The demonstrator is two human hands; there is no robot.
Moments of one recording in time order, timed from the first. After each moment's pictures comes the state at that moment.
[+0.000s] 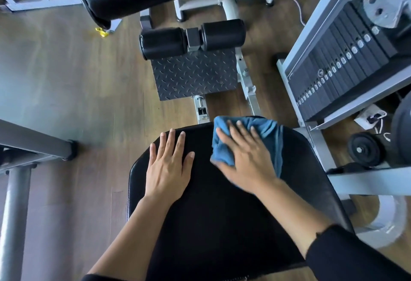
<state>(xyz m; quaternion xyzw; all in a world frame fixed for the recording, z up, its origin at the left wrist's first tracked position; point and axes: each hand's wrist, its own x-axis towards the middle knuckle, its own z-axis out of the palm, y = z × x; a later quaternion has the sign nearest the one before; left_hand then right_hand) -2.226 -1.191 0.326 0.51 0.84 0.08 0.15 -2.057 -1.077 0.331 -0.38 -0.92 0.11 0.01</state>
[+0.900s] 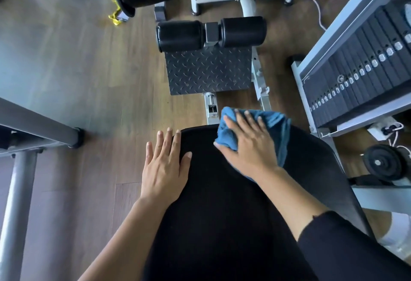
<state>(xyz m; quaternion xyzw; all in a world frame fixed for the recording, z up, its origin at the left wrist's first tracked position) -2.257 -1.213 0.321 0.48 0.86 0.11 0.14 -2.107 -1.060 0.320 -0.39 -0.91 0.10 -0.01</state>
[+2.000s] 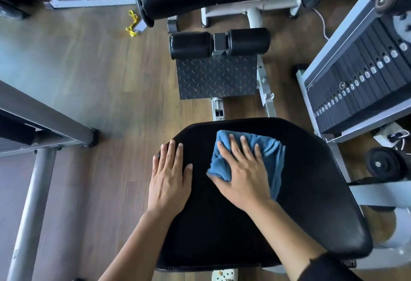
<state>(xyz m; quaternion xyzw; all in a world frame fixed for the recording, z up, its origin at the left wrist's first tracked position) -2.227 -1.259 0.332 0.45 0.87 0.15 0.15 -2.079 -1.145 0.336 -0.38 -0.92 0.14 0.00</state>
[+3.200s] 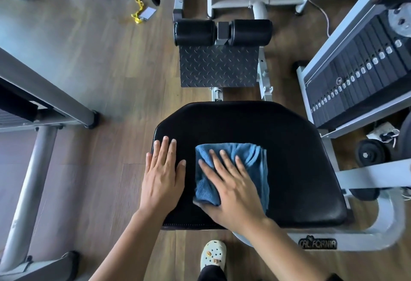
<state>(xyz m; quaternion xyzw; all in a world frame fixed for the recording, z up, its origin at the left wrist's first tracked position) -2.186 -1.305 0.345 0.41 0.88 0.18 0.15 -2.029 -1.215 0.349 -0.25 -0.95 0.17 0.00</state>
